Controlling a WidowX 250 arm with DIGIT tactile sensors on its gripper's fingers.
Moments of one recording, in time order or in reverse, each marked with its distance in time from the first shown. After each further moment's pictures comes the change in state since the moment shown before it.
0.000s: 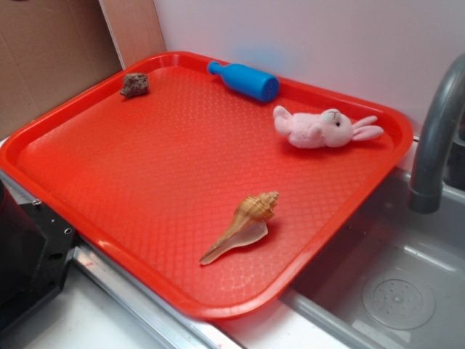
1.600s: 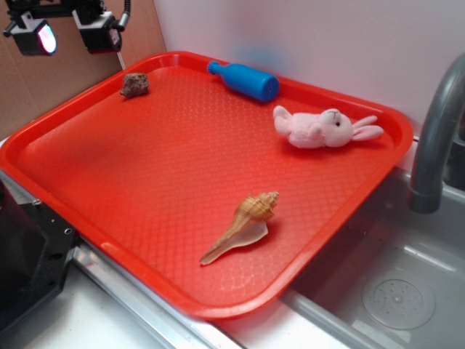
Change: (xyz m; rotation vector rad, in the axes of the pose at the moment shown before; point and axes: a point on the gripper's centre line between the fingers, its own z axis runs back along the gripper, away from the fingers) arm 0.072 0.106 -0.110 0.109 -0.018 0.589
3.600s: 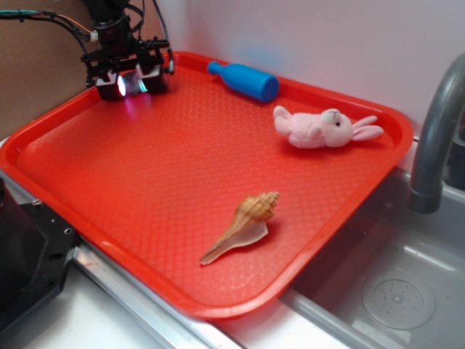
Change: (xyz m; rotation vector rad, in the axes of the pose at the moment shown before) arm 0.073 -0.002 -0.116 -0.005 0.030 0.175
